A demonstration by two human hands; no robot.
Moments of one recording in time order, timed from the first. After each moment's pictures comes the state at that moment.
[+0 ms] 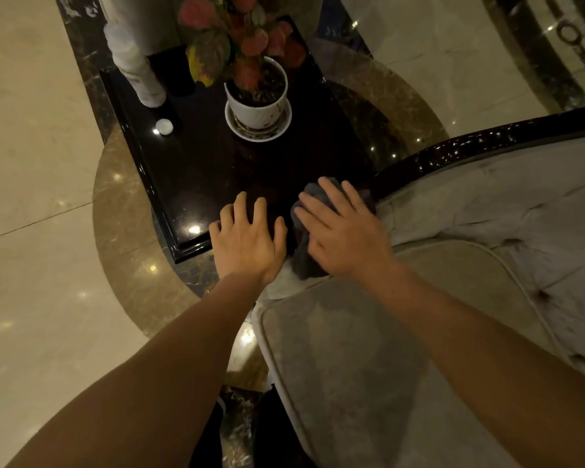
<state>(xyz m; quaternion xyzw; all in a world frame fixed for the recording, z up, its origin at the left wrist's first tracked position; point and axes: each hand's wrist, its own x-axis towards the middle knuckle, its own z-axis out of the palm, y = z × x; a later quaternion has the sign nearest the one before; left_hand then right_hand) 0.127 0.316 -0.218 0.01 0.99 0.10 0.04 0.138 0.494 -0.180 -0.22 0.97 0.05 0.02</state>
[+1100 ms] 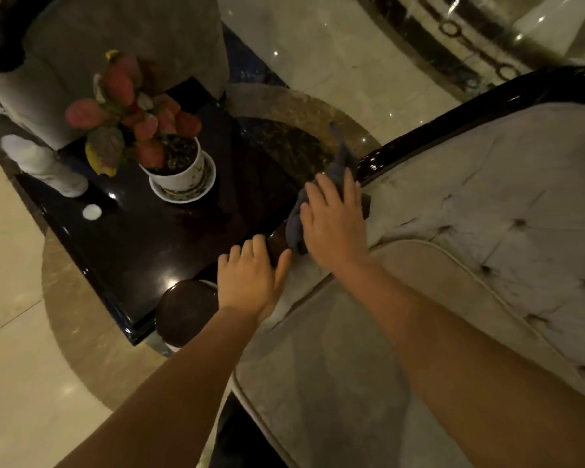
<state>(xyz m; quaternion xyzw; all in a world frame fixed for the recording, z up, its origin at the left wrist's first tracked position) 0.104 0.413 -0.183 0.18 0.97 0.13 0.11 0.103 0.580 -0.166 0.13 0.99 -0.06 -0.04</state>
